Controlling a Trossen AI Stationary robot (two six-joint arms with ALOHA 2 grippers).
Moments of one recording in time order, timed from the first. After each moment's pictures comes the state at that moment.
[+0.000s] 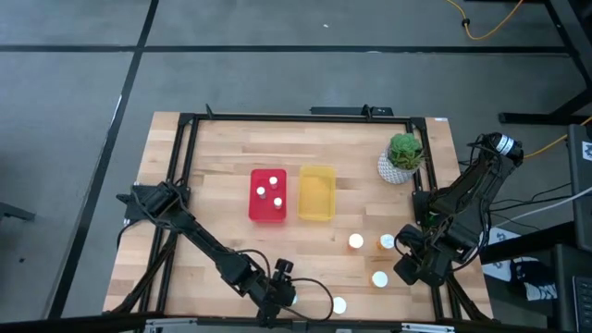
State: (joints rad) left arm -0.66 2.04 1.38 -0.20 -0.24 -0.28; right arm 1.00 1.24 0.91 -1.00 0.06 1.85
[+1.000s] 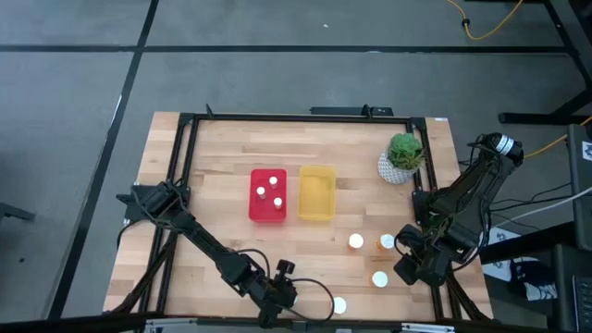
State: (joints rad) left arm -0.66 2.04 1.38 -0.16 -0.25 -0.27; right arm 1.00 1.24 0.91 -1.00 0.06 1.85
